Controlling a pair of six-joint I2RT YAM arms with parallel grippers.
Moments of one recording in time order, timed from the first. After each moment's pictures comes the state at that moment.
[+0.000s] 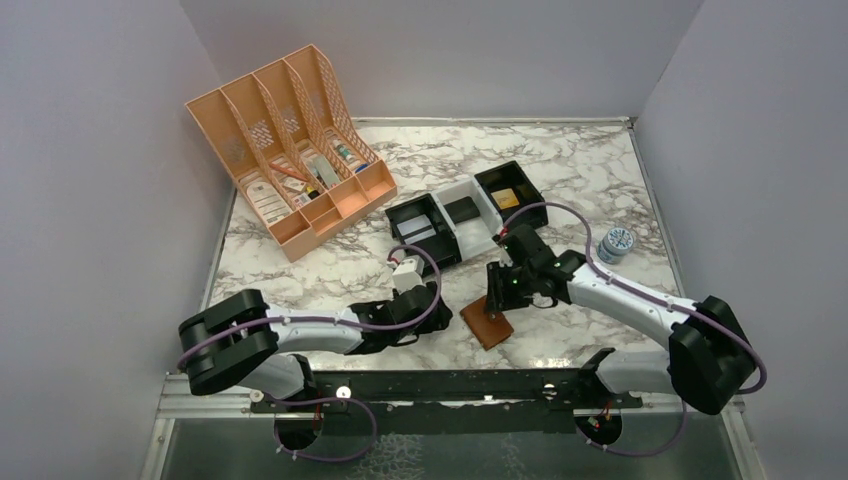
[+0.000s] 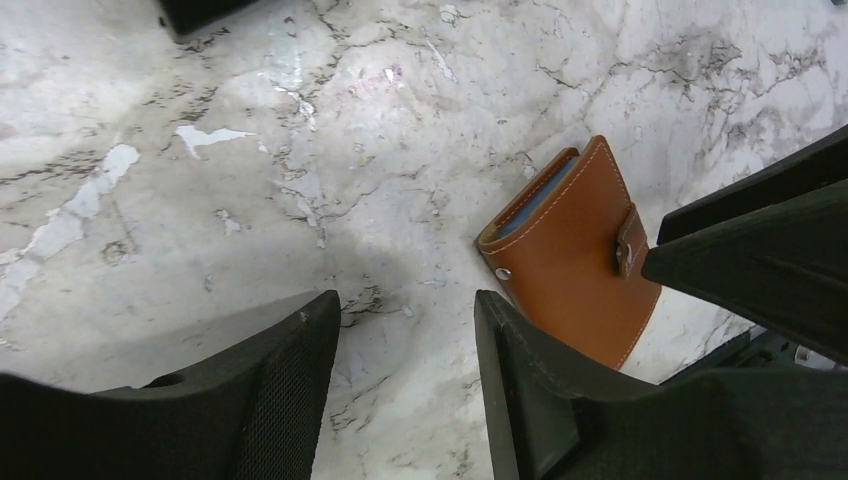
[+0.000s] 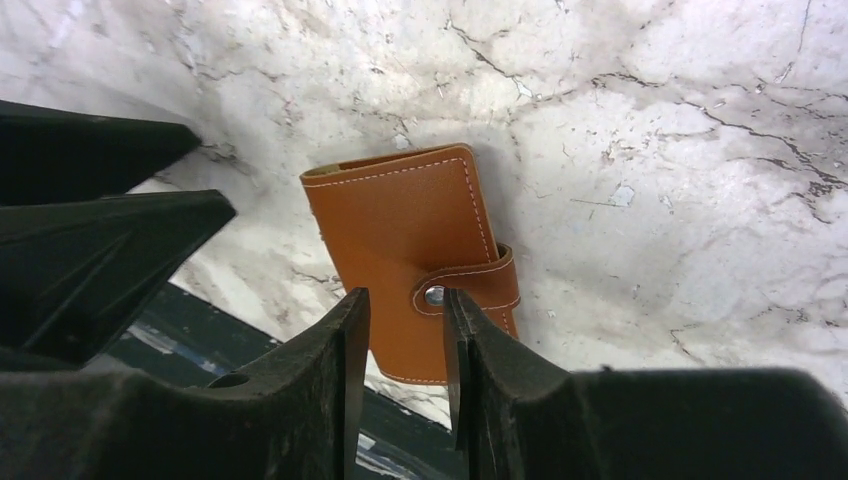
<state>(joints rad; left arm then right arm) -1.15 1.39 0.48 0.16 -0.35 -1.11 0.63 1.25 0.69 -0.51 -0.23 0.50</state>
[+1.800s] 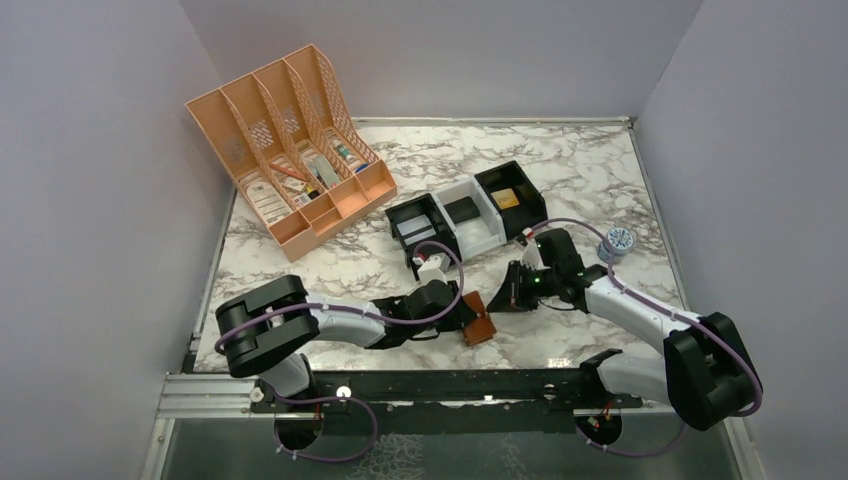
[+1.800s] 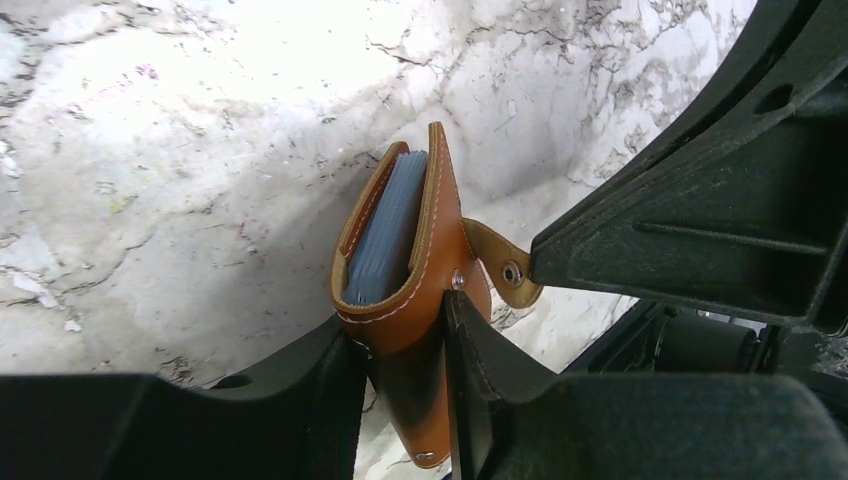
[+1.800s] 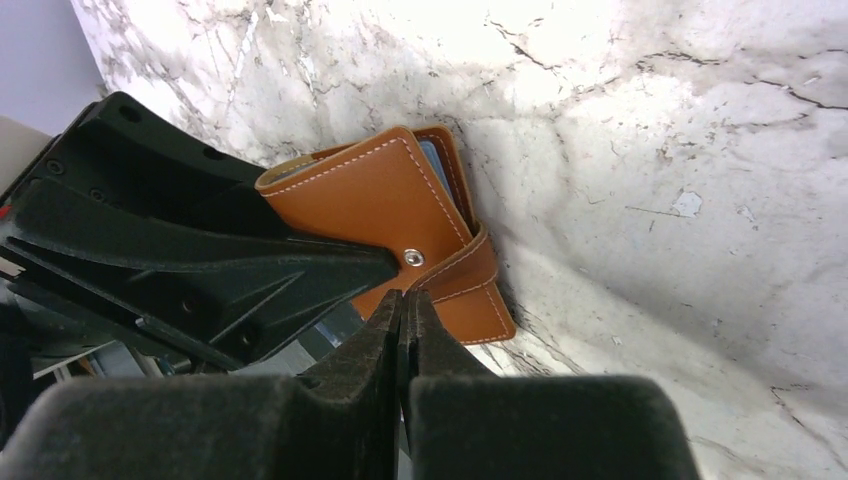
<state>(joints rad) -1.15 1.57 0.56 0.38 -0.19 -1.09 0.43 1.20 0.50 -0.25 -0.59 0.63</state>
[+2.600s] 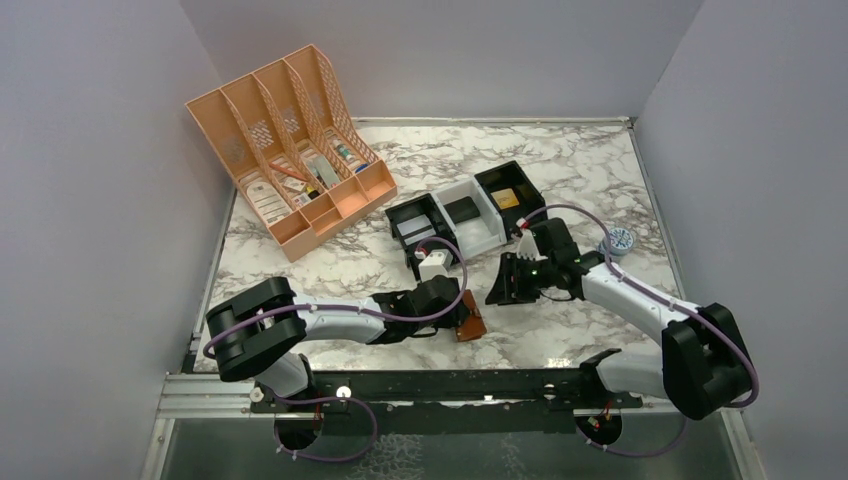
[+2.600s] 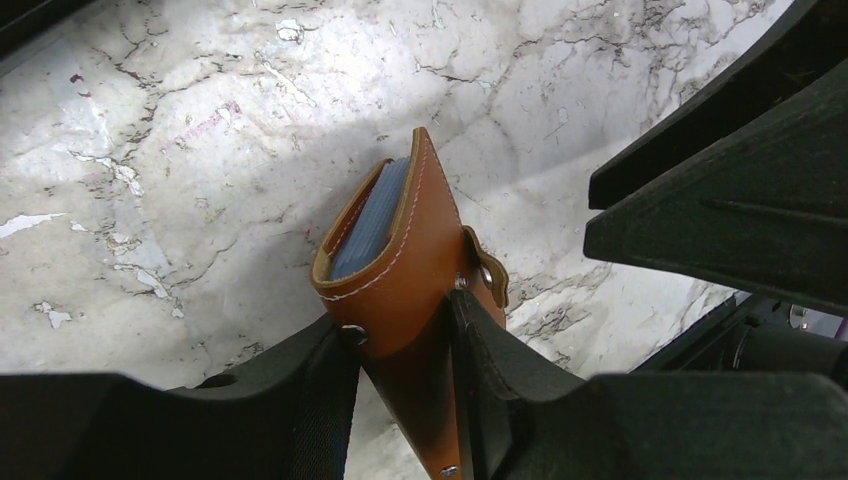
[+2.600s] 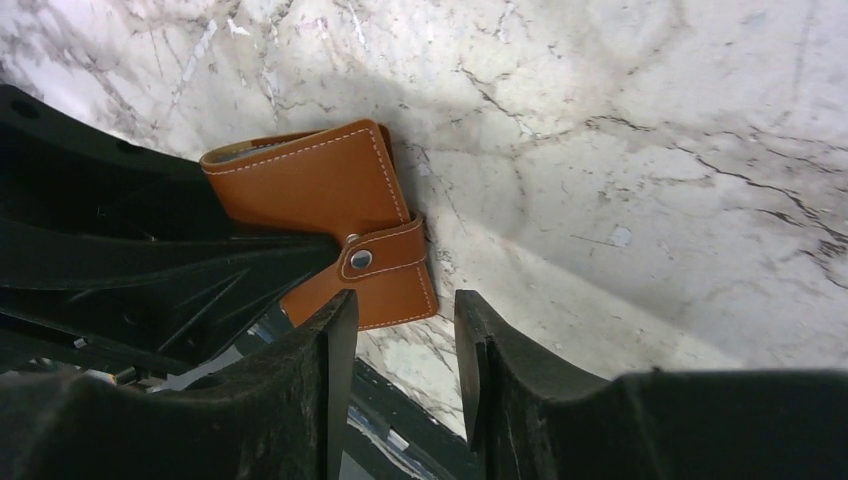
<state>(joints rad) -1.15 1.52 0.63 0.17 -0.26 -0.98 0.42 1.24 0.61 -0.39 -0.48 0.46</state>
